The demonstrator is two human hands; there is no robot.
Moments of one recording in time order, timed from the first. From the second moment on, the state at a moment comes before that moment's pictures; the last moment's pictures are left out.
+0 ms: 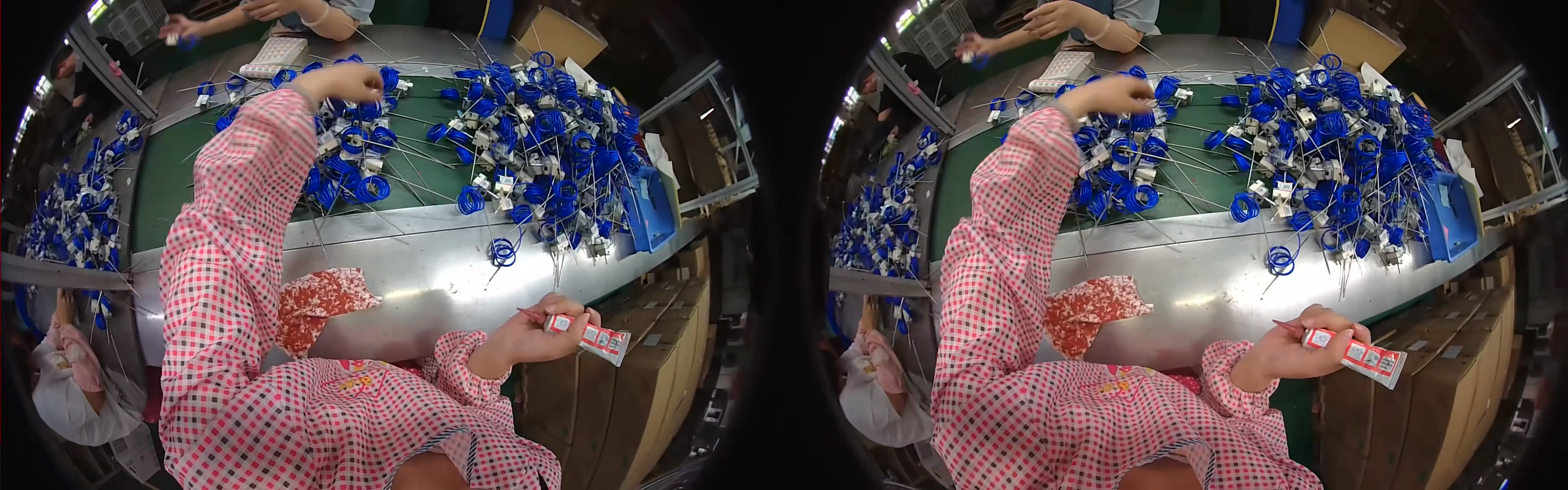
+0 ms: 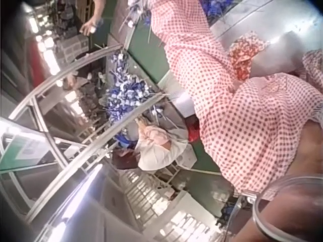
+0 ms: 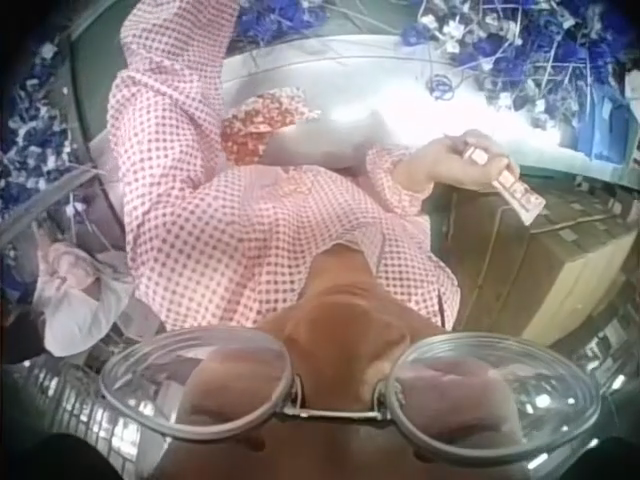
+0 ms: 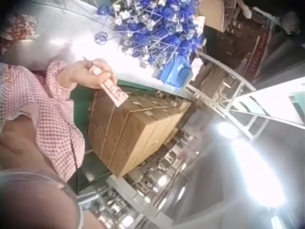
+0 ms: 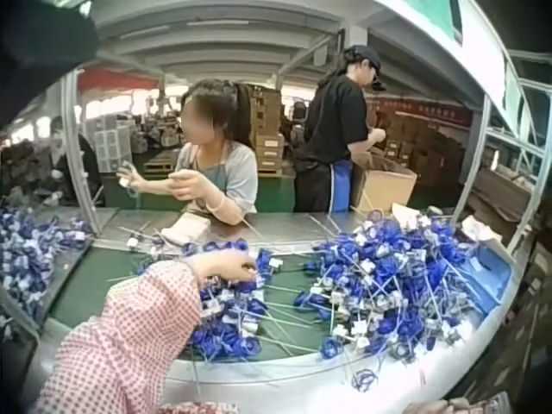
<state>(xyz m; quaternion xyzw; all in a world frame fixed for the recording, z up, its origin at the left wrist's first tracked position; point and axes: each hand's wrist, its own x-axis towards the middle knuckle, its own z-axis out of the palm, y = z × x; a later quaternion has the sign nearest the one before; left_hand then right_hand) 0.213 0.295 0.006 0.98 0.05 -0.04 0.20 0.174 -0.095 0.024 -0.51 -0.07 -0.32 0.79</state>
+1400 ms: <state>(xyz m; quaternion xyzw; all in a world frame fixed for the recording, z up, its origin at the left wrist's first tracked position) -0.078 0.188 -0.056 0.89 0.29 0.33 0.14 0.160 -0.065 0.013 -0.51 -0.09 -0.23 0.82</state>
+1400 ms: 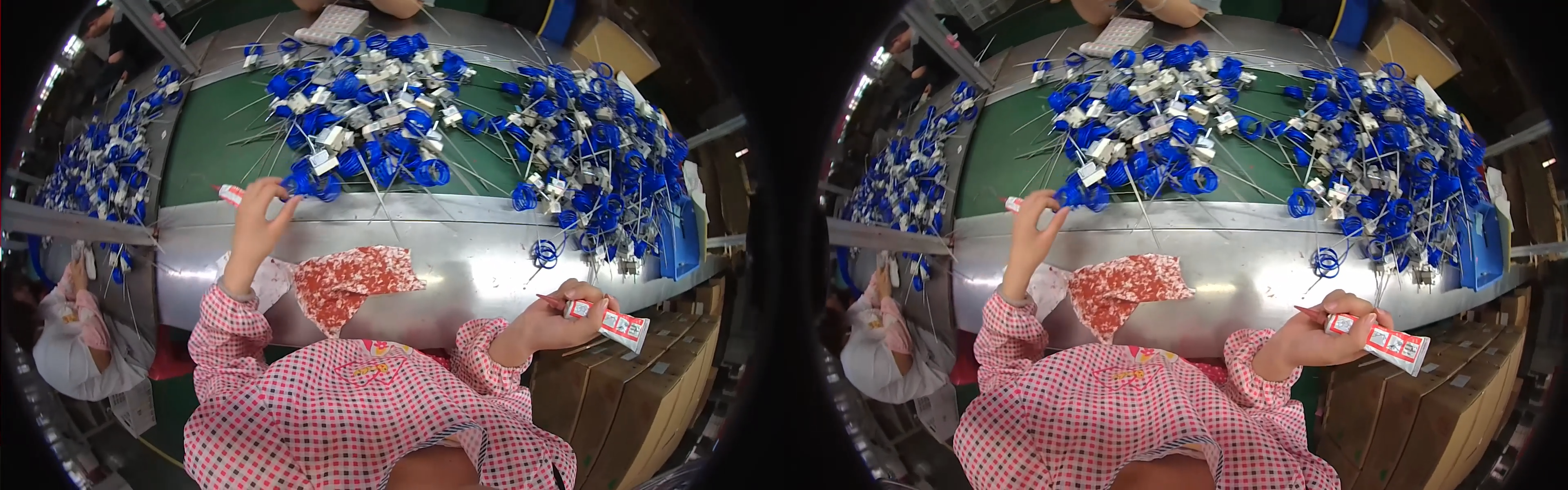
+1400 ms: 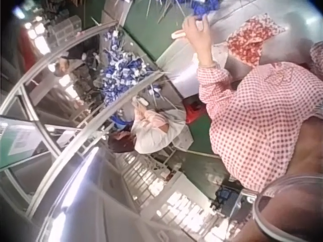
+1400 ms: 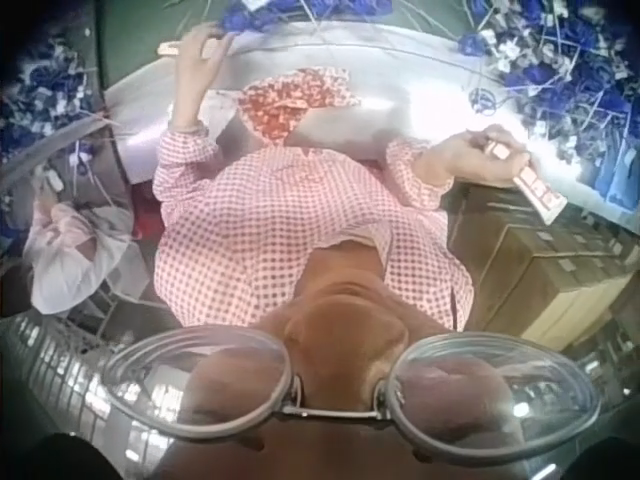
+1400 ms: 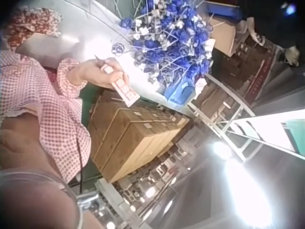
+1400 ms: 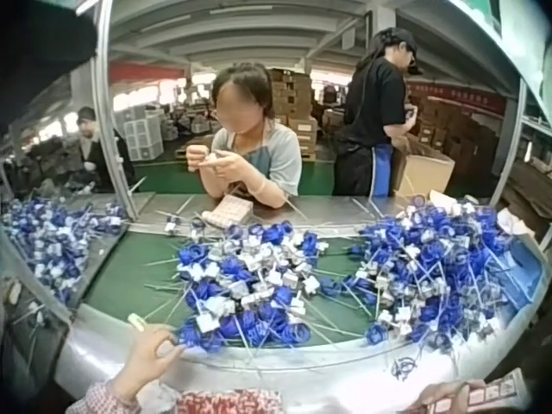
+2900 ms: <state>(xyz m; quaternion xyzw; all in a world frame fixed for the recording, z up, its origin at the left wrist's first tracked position) 0.018 0.068 0.004 0.60 -0.05 0.05 0.80 0.103 -0.051 0.054 -0.35 -0.31 -0.09 0.88</state>
